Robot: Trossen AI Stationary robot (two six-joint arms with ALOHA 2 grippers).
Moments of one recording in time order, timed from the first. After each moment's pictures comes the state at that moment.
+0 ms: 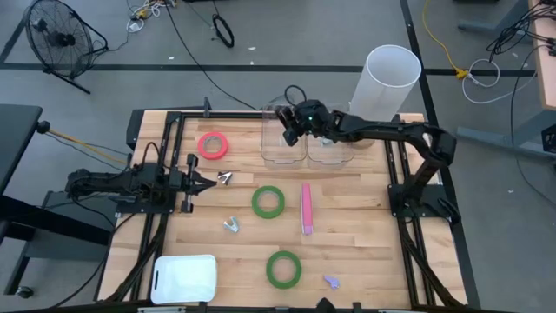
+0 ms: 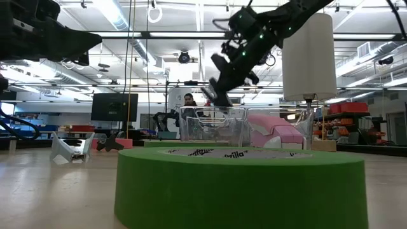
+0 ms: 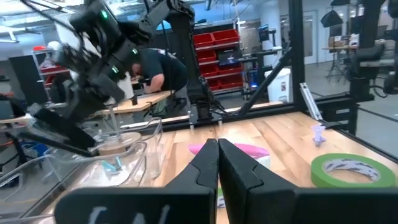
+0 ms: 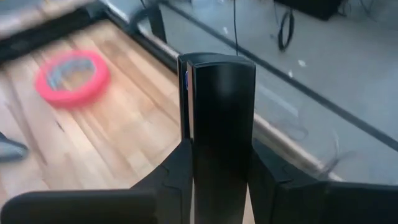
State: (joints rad) left arm -0.05 0.01 0.01 0.12 -0.05 0.15; right arm -0.41 1.71 1.23 -0.14 0.25 0.20
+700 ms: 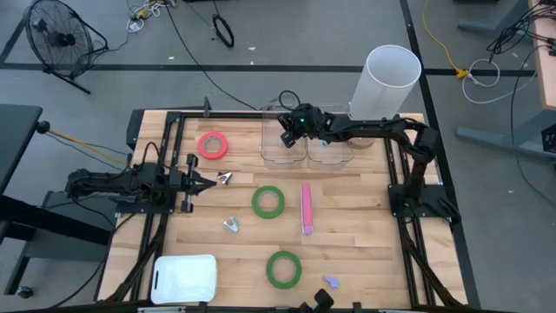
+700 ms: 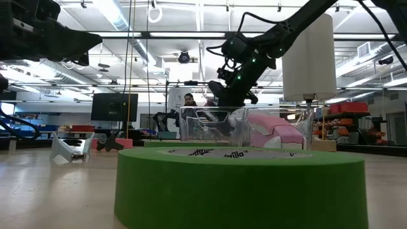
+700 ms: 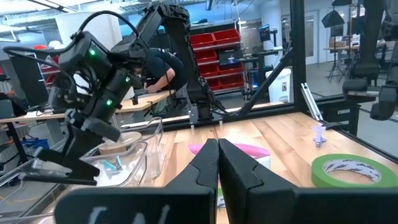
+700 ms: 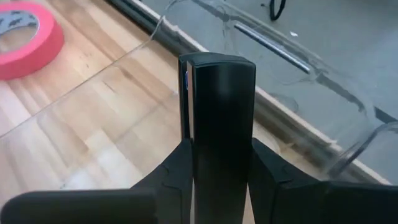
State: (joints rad) left arm -0.05 0.01 0.01 0.12 -0.05 0.14; right arm -0.46 1.86 1.23 -0.11 0.25 0.21
